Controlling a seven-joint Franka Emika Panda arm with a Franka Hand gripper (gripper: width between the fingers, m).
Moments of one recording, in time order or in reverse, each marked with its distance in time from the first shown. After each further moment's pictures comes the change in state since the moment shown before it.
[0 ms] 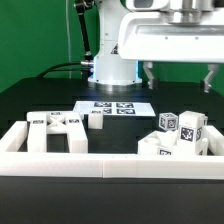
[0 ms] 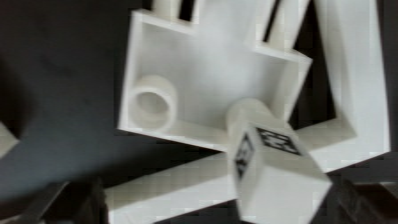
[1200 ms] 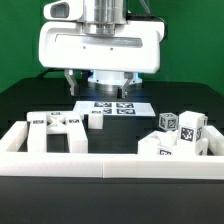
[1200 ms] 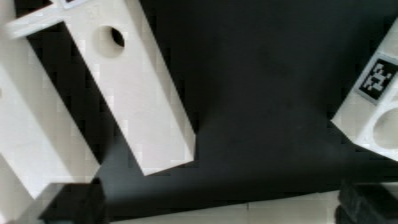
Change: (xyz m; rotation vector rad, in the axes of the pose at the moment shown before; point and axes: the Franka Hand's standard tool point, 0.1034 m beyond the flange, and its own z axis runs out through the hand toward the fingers) arm 0.013 0.126 0.020 -0.036 -0.017 -0.150
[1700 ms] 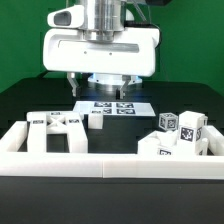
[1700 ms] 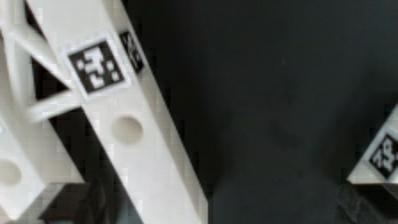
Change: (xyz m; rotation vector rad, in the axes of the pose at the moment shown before) arm -0.061 0.006 0.015 -0.004 -0.022 -0.003
